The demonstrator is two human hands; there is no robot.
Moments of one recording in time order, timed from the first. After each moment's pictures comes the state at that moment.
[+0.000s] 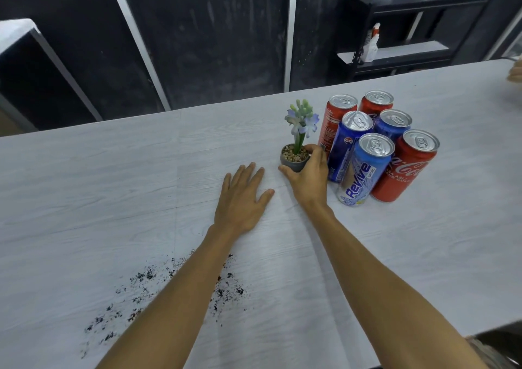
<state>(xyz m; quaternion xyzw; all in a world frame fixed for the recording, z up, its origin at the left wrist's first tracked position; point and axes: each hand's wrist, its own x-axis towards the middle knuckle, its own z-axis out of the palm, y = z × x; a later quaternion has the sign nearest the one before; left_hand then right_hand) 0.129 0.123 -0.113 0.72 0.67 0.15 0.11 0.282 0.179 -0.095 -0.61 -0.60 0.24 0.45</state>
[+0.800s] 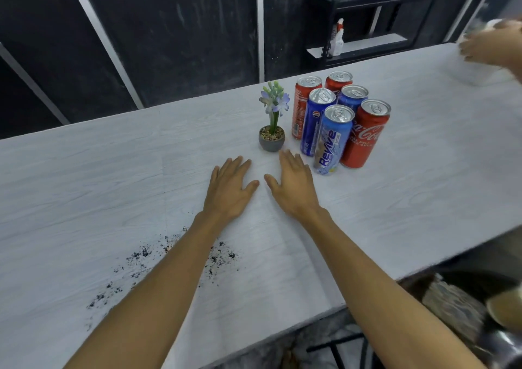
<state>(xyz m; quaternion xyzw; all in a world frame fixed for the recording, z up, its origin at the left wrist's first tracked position) 0.136 0.094 -0.106 0.73 0.65 0.16 0.14 0.301 0.101 -0.094 -0.63 -0.73 0.16 0.21</state>
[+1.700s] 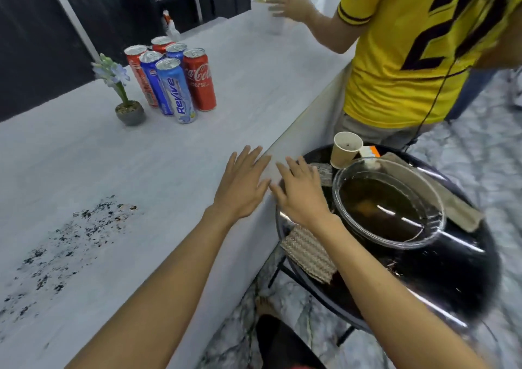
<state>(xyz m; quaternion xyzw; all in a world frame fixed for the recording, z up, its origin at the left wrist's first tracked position) 0.307 -0.087 -0.110 0.94 0.29 0.14 0.11 0.434 -0.192 -0.114 -0.81 -0.57 0.04 0.16</state>
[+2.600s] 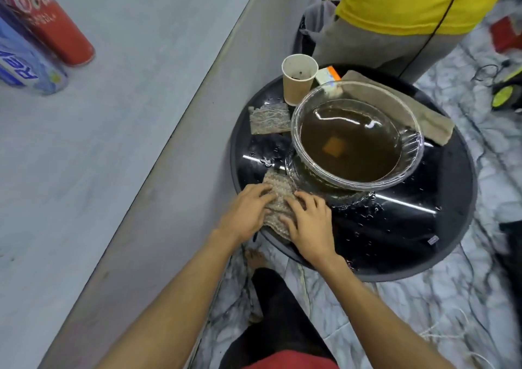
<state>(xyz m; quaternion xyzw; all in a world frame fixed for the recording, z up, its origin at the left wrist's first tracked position) 0.368 -0.151 -0.271 0.97 0.12 -0.02 0.21 0.448 -0.312 -0.287 -0.91 -0.39 0.07 0.16</state>
